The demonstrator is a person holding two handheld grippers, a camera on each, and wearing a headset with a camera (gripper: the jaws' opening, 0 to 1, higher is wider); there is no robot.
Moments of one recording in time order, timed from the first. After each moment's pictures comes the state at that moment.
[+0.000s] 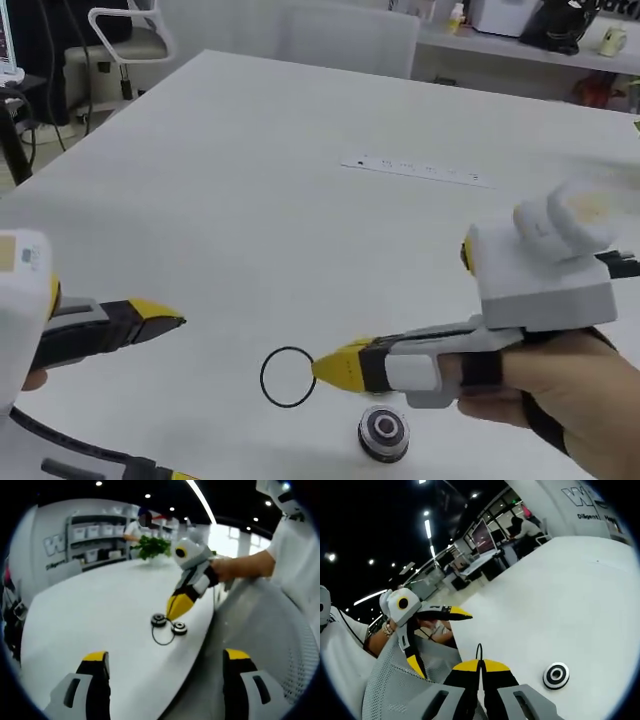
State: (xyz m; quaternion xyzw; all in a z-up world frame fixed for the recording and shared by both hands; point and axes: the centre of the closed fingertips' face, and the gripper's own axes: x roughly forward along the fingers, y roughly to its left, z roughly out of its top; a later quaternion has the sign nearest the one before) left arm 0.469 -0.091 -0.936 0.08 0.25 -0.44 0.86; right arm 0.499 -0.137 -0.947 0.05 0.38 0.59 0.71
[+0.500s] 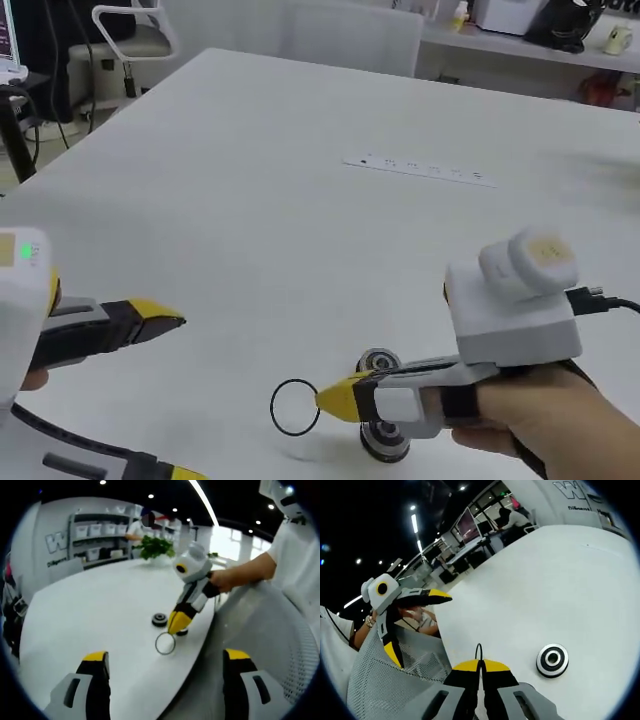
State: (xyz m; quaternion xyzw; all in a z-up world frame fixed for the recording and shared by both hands) left arm 0.470 -0.089 -0.938 0.07 0.25 -0.44 0.86; right arm 0.504 -0.144 -0.988 0.03 0.42 0.55 0.72
